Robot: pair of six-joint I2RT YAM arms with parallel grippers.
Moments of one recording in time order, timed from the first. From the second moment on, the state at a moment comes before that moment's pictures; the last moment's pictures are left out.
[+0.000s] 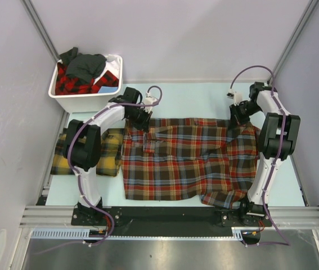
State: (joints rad) left arm -0.33 1.96 1.48 -0.64 0.45 0.29; right arm -0.15 2.11 1.74 -1.08 -0.56 -0.57
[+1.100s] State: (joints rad) left arm -0.31 2.13 1.83 -0.76 0.39 0.52; right arm -0.22 2.22 2.10 -1.20 -0.47 -0.62
